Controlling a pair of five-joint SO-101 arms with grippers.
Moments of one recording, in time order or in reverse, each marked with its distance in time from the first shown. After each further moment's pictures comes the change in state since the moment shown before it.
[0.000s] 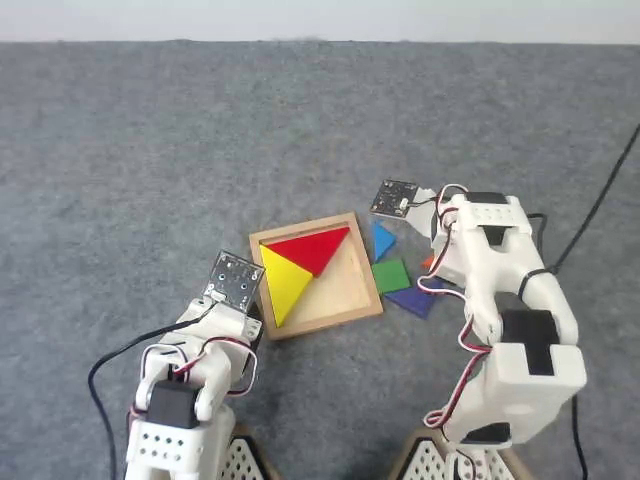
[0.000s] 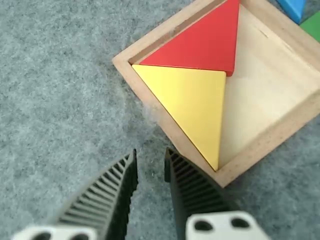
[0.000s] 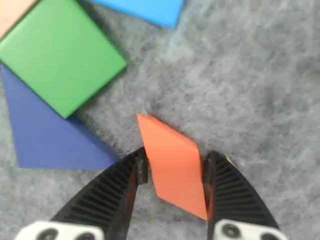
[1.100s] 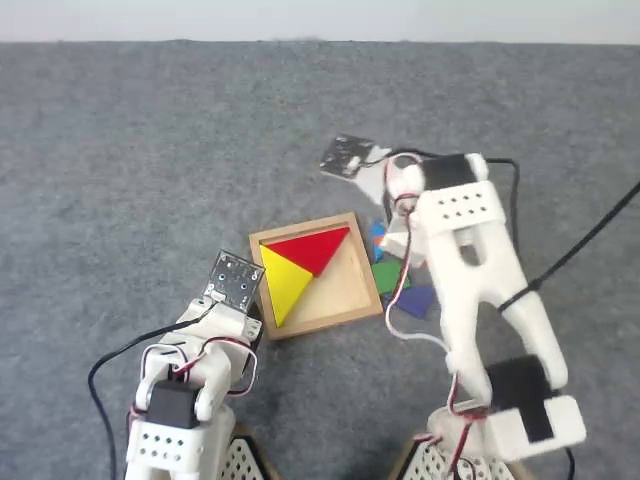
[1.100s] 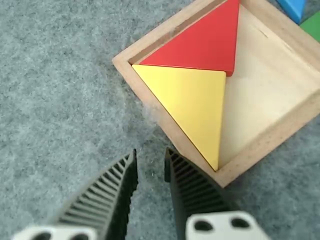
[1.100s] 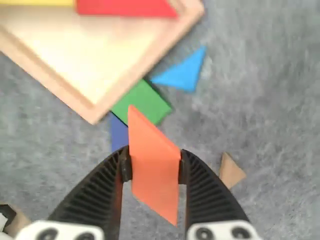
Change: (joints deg) left arm 0.0 0.0 0.0 0.0 0.0; right arm -16.7 -16.7 -16.0 27.4 -19.9
